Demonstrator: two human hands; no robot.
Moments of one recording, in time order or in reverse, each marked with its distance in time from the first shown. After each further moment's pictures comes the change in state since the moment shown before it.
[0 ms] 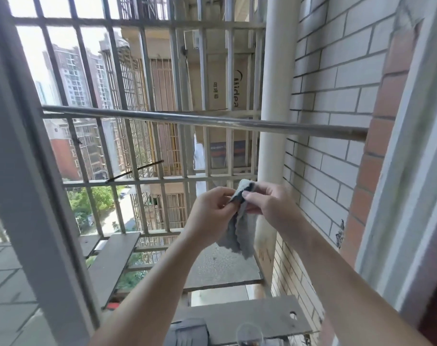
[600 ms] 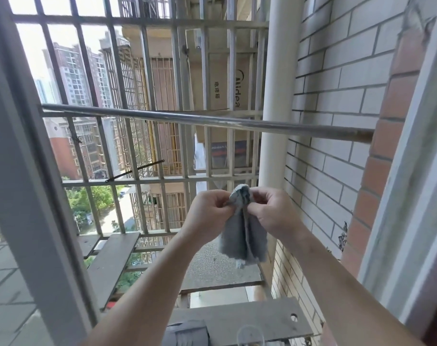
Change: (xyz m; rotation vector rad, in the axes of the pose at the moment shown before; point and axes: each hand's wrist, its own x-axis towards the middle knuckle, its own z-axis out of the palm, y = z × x) left_hand 0.008 -0.006 -0.008 0.010 -0.014 -0.078; right_hand 0.003 0.009 0.008 -0.168 0.095 -0.085
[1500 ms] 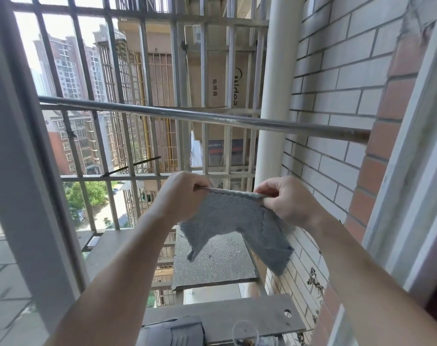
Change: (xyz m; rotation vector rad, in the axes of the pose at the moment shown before) left_hand 0.021 -0.006 -0.054 0.584 0.066 0.219; right_hand 0.014 -0.004 -0.039 -0.440 -0.098 -0.034
